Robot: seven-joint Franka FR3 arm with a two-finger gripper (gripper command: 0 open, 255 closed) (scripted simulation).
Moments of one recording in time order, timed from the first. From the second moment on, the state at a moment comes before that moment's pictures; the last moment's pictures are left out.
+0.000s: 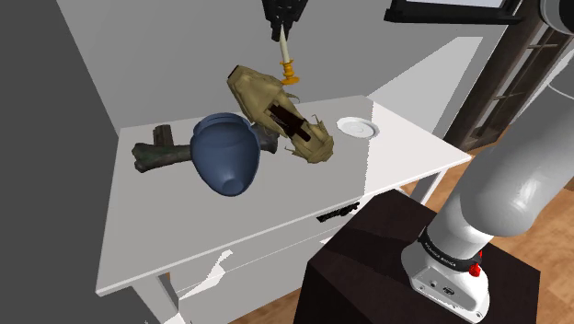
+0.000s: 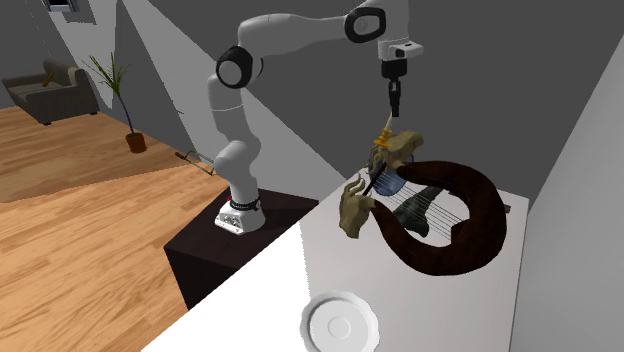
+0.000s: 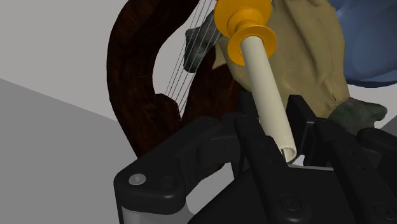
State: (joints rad) arm 0.09 -0.09 0.12 -1.56 -0.02 1.65 0.16
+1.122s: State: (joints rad) arm 0.09 -0.14 0.12 -1.85 -0.02 1.88 0.17
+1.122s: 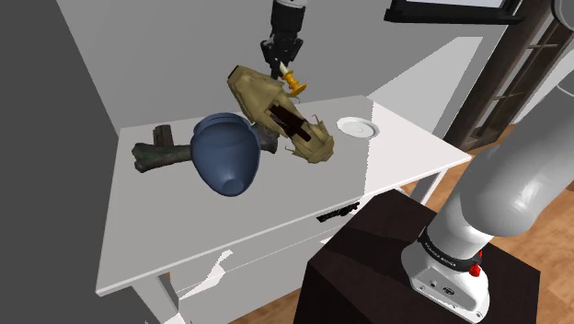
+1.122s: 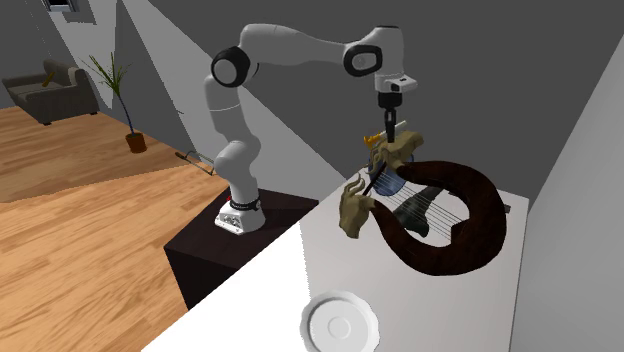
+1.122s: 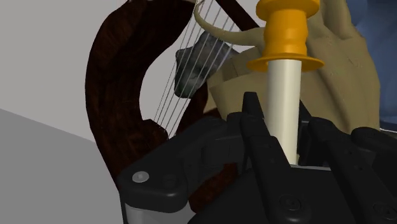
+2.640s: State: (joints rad) arm 0.10 -0.26 0.09 -2.02 0.08 1.88 0.07
